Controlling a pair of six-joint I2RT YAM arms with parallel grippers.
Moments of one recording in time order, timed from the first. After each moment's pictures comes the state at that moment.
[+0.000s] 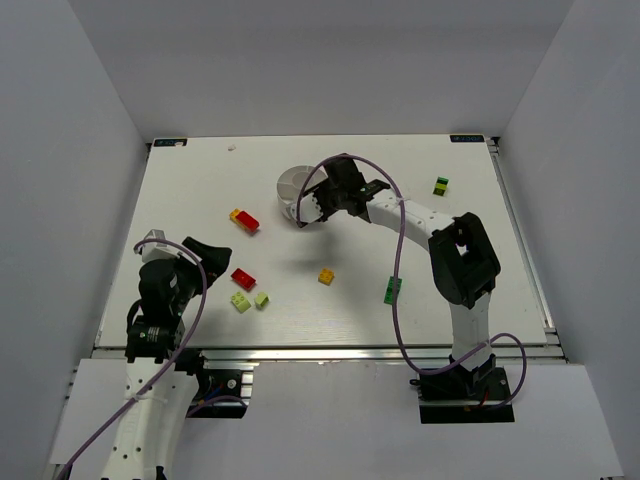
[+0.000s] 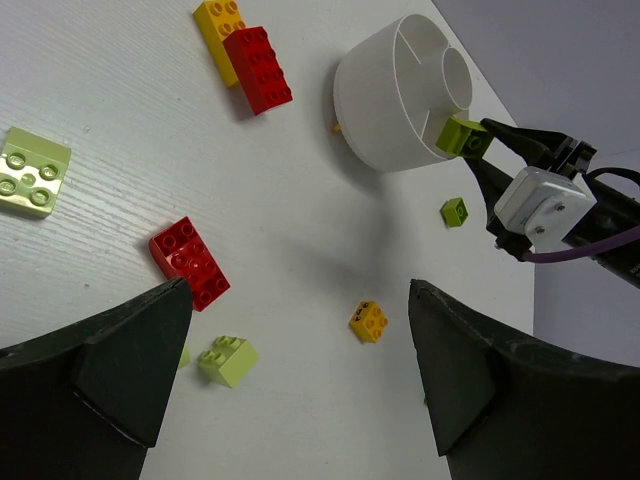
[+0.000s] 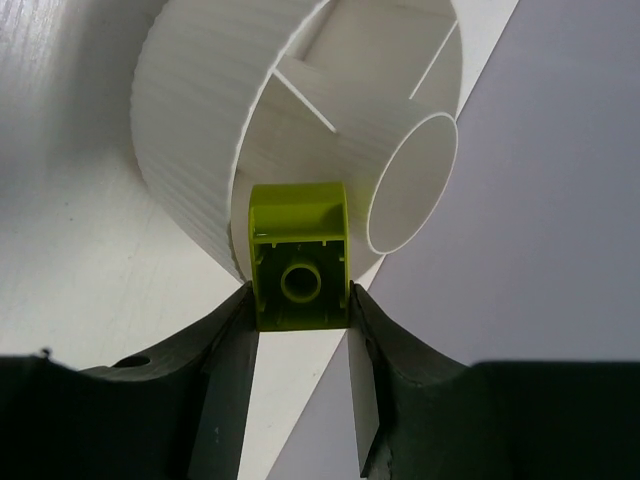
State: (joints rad) left arm -0.03 0.43 0.50 -0.44 0.10 -0.79; right arm 0.68 2.00 1.58 -0.30 -0.14 -1.58
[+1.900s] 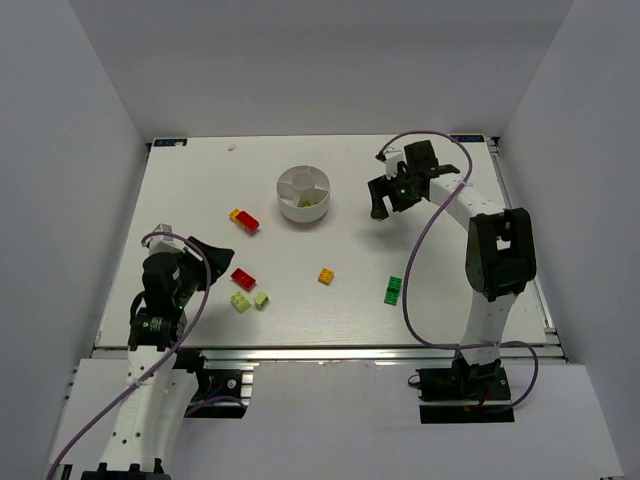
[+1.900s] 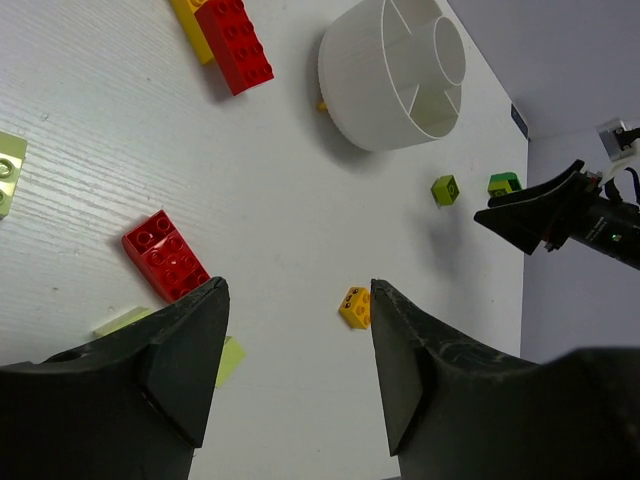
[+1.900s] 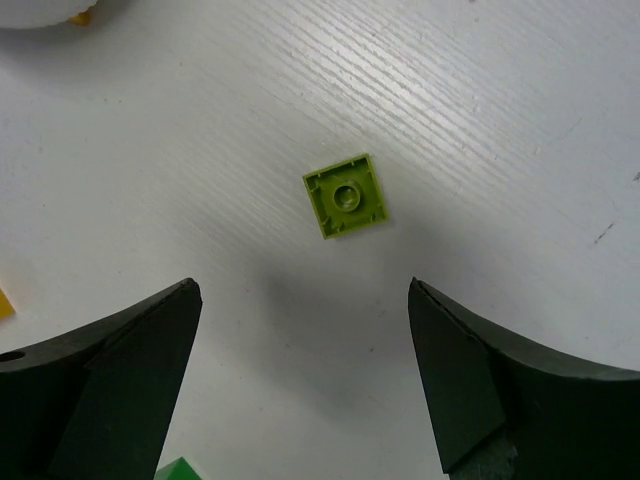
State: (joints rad) left arm -0.03 0.51 0.49 -0.37 0.17 -0.79; right arm 0.27 1.94 1.49 -0.52 -0.36 -0.22
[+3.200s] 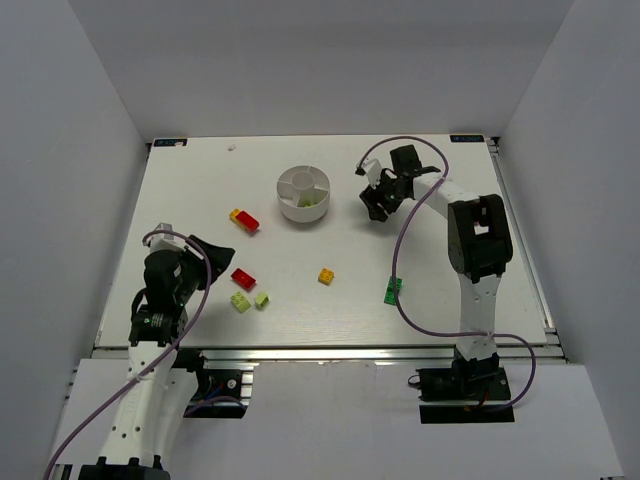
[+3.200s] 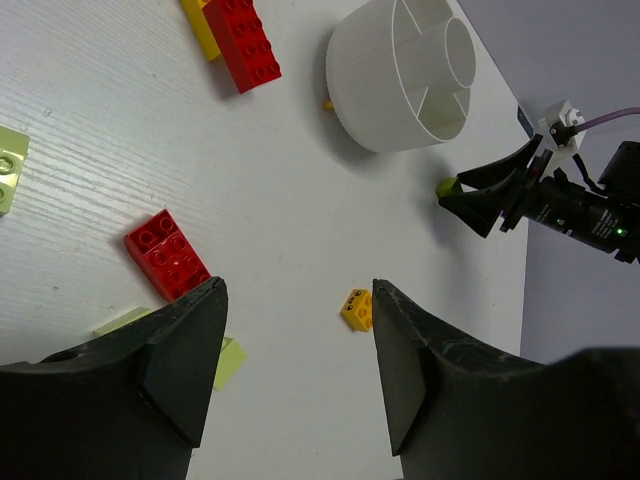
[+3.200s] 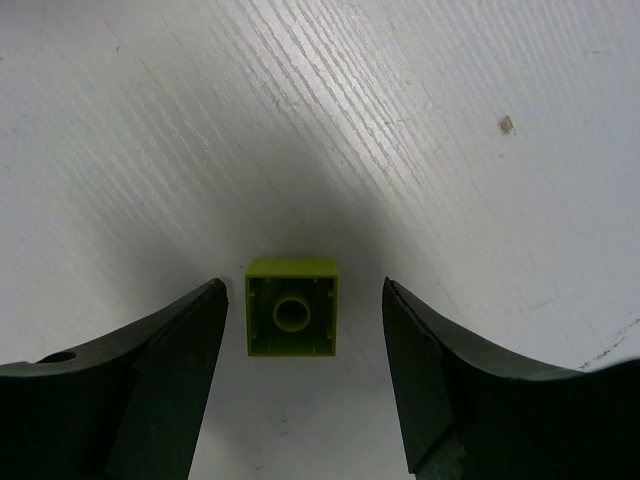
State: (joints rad) left arm -0.03 0.54 0.49 -0.36 0.16 -0.81; right arm 0.29 2.15 1.60 -0.45 -0.39 -0.64
